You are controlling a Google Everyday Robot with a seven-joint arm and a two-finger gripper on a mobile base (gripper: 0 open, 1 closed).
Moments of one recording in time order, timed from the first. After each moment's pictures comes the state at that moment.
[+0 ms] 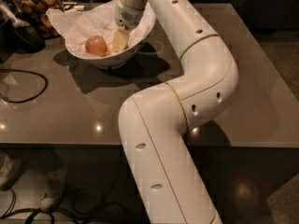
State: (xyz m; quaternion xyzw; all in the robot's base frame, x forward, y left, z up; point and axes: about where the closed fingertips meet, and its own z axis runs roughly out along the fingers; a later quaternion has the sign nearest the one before) arm 0.741 0.088 0.878 -0.66 0.73 0.12 0.15
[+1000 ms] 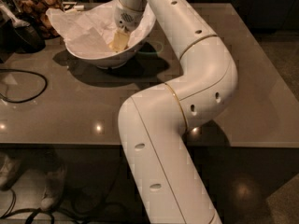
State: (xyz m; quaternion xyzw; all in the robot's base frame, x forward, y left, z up) arm 0.741 0.088 0.873 -0.66 0.73 0.12 0.15
